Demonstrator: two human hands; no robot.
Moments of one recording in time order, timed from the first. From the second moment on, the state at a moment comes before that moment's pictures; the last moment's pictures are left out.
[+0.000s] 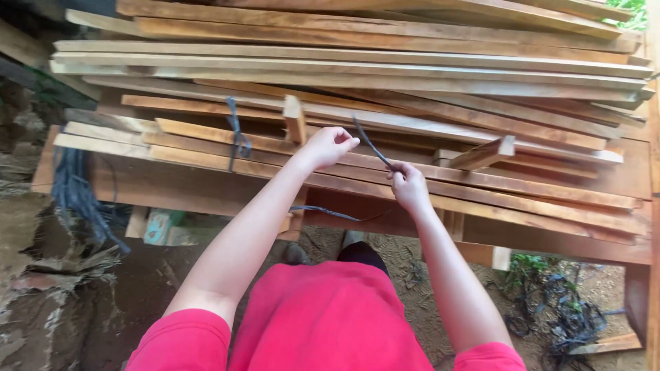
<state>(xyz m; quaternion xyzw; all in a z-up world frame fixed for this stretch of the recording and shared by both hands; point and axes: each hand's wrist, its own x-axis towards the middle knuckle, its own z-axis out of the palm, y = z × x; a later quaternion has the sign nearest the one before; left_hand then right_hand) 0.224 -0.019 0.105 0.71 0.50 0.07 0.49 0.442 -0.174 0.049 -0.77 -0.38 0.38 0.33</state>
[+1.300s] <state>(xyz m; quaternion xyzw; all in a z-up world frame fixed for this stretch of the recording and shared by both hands) 0.405 0.005 0.016 0.66 0.42 -0.44 0.45 0.417 -0.248 -0.112 -0.79 -0.14 0.55 0.21</state>
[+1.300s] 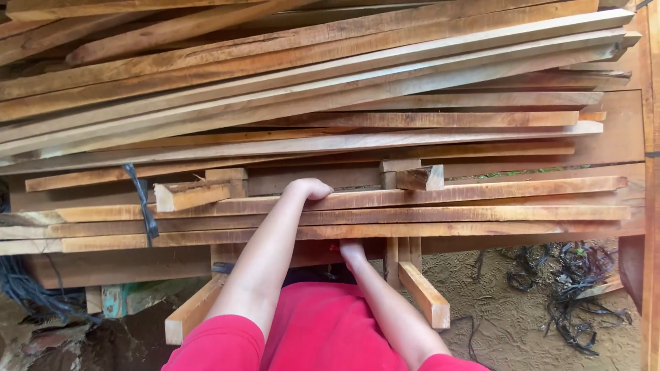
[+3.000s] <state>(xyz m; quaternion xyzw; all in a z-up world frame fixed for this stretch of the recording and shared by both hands) 0.404 -0.025 -0.063 0.75 0.52 0.02 0.41 0.472 -0.256 -0.023 -0.81 -0.33 0.48 0.11</state>
